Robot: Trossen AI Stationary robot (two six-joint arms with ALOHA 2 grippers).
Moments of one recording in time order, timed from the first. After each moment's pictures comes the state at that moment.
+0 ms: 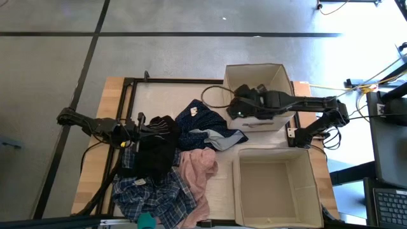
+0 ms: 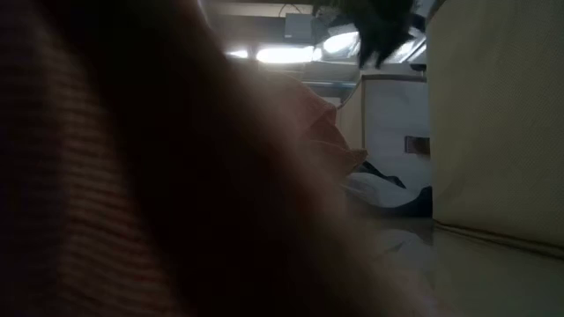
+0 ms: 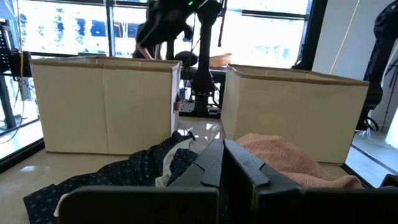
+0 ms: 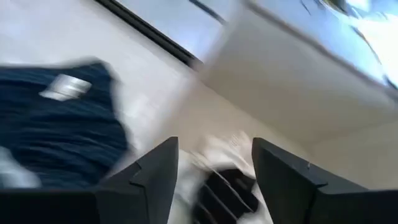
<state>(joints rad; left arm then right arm) -0.33 0.01 0.03 0.05 -0.38 -0.04 -0.02 1.53 1.55 -1.18 0.72 0.70</state>
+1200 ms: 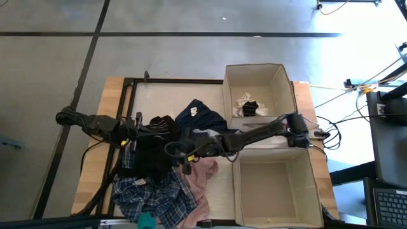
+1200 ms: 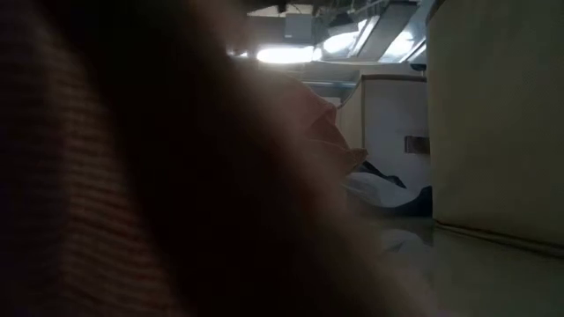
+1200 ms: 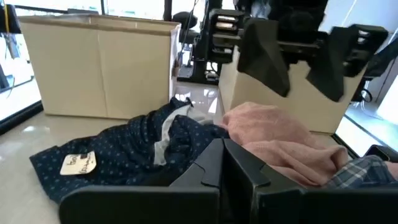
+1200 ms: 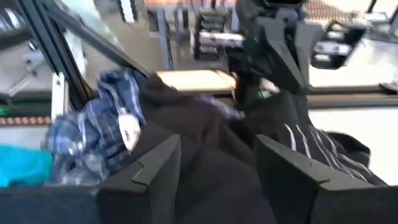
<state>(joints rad) -0.33 0.02 0.17 -0.27 -0.36 -0.14 0.23 2.06 1.56 0.25 0.19 0.10</state>
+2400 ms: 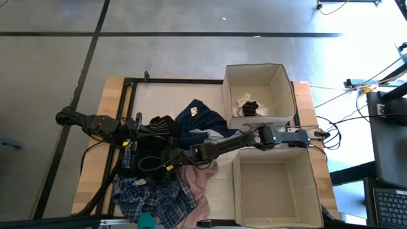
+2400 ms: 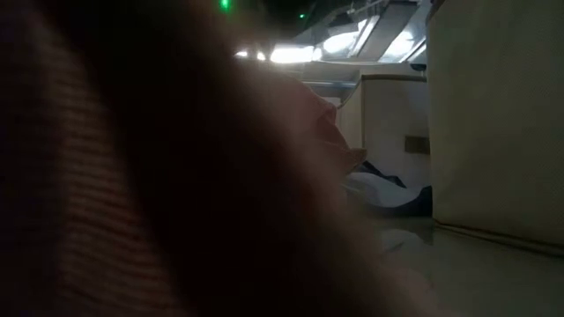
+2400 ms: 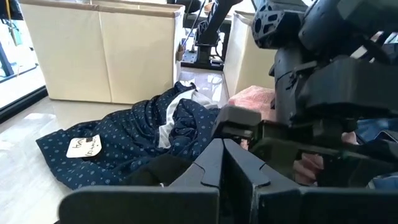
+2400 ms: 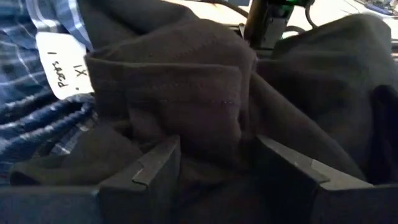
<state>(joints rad) -0.33 0.02 0.17 -0.32 -0.37 -0.15 0.23 2.51 2.07 -0.05 0.25 0.04</state>
